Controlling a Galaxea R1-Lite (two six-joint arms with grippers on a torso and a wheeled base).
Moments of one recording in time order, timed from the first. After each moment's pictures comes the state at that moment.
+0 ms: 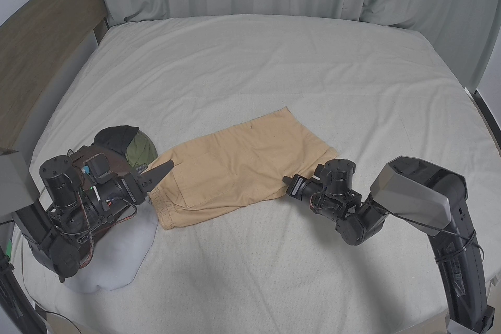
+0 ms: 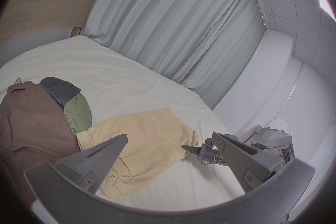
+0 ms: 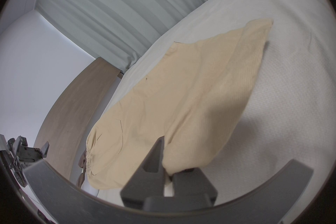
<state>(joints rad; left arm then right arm) -0.15 1.96 -0.36 -1.55 -0.42 -0.42 0.45 2.61 -1.27 -1.09 0.09 0.67</state>
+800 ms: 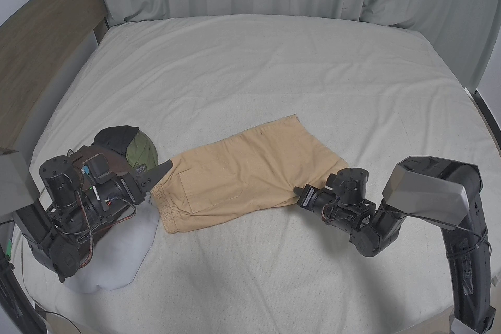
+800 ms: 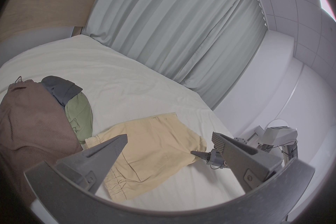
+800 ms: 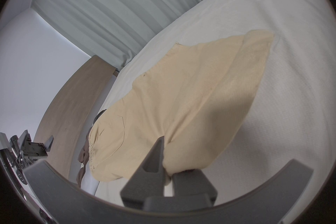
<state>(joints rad) -0.14 1.97 -0.36 -1.55 -0.42 -0.43 0.45 2.51 -1.02 -1.19 0.06 0.67</state>
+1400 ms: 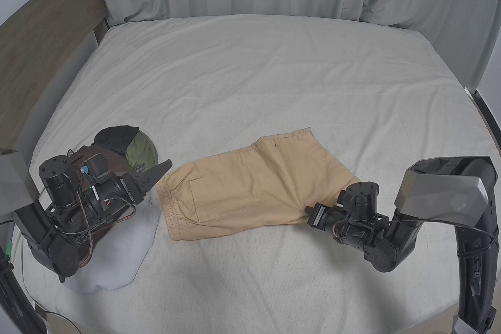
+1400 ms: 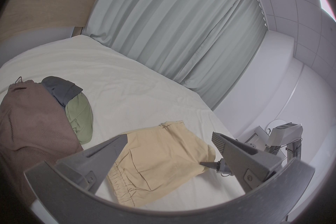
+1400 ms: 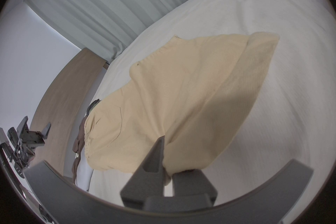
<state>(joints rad) -0.14 1.97 -0.36 -1.55 -0.42 -0.43 0.48 2.41 -0.77 -1.22 -0.01 0.67</state>
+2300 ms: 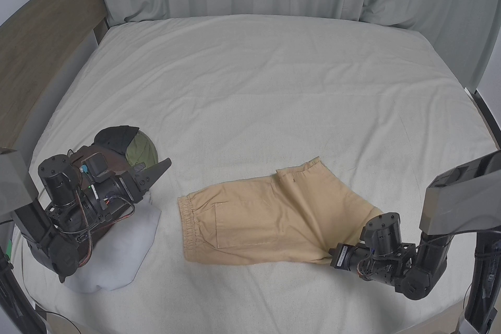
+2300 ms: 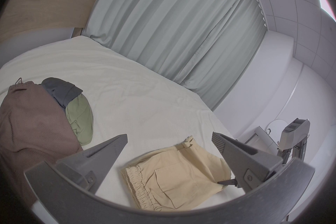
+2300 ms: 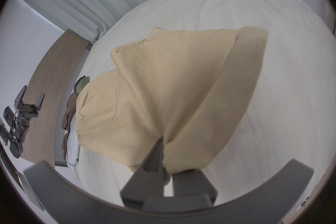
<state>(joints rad) -0.14 1.96 -0.37 -1.55 -0.42 -0.43 0.53 2.26 -0.35 -1.23 -0.08 0.69</state>
